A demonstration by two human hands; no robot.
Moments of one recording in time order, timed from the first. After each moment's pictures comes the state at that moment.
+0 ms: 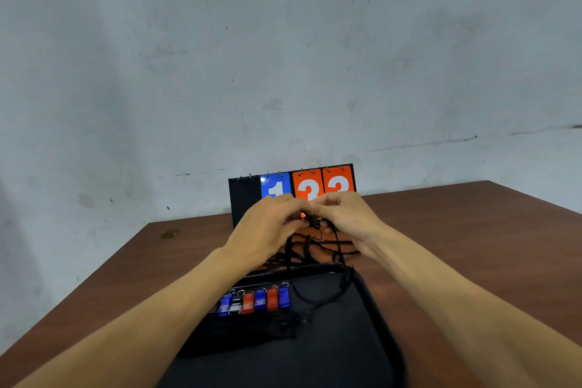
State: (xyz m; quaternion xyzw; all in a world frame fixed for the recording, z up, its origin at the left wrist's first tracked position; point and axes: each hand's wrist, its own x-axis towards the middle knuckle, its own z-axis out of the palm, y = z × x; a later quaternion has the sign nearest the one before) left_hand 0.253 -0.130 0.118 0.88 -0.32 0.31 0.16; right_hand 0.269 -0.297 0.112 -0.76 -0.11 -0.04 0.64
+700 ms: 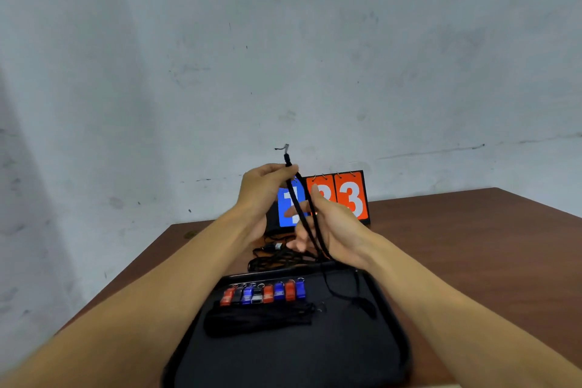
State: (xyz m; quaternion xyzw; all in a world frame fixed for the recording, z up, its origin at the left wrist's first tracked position) left_hand 0.208 -0.132 0.182 0.70 -0.06 0.16 0.69; right_hand 0.214 -0.259 0.128 -0.60 -0.20 0.16 0.76
